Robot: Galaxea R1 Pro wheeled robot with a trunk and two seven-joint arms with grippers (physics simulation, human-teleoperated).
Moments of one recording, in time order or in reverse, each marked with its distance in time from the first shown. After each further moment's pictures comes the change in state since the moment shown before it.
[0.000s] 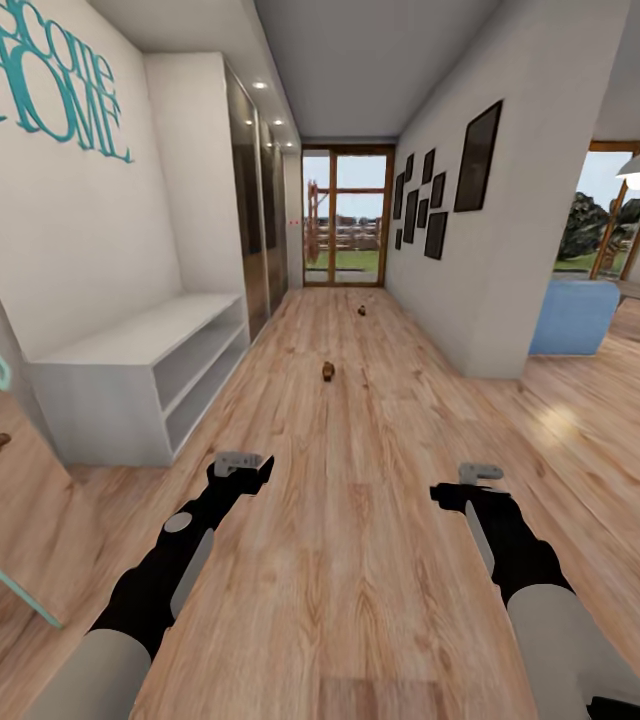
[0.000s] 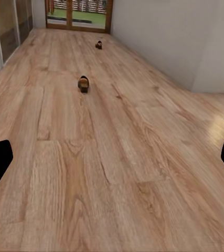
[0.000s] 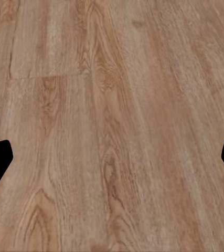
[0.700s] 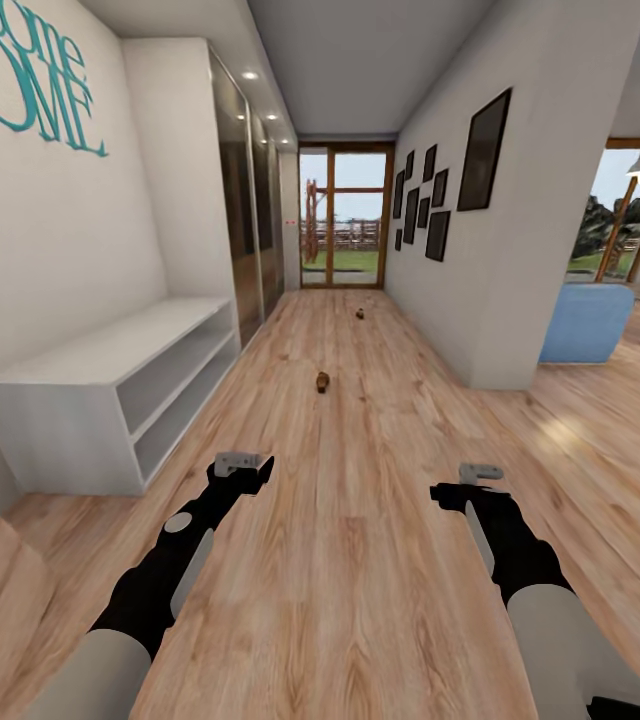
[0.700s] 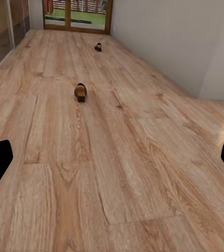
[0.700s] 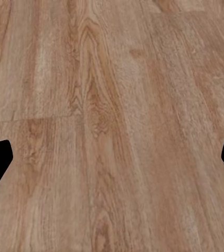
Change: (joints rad) left arm 0.000 0.000 0.000 0.000 0.000 0.000 0.000; right arm 0.000 0.000 0.000 0.000 0.000 0.000 0.000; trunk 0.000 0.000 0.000
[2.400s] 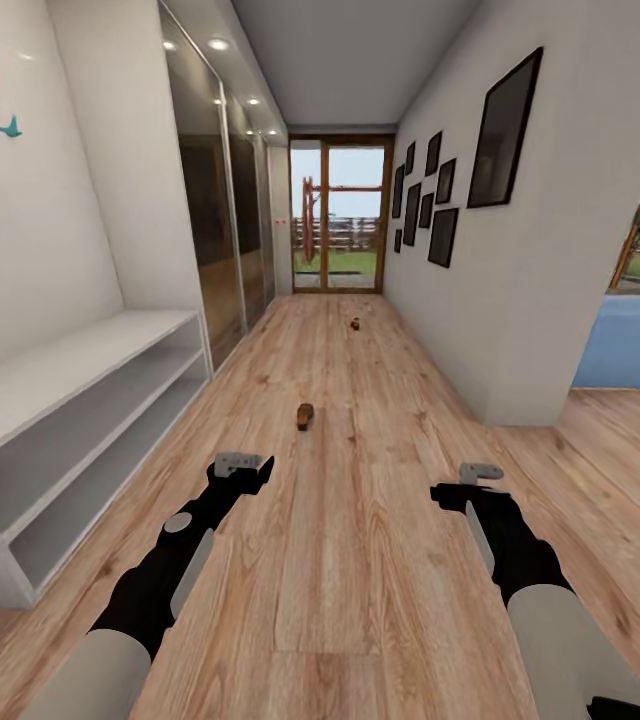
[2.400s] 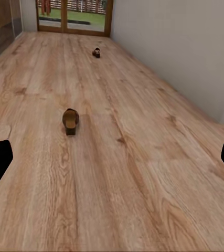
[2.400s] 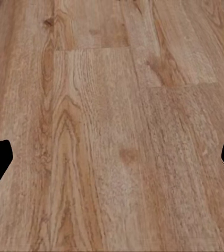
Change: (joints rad) left arm 0.000 0.000 0.000 0.001 0.000 0.000 0.000; right arm 0.000 -0.001 0.001 0.001 0.003 0.000 0.000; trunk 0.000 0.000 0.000
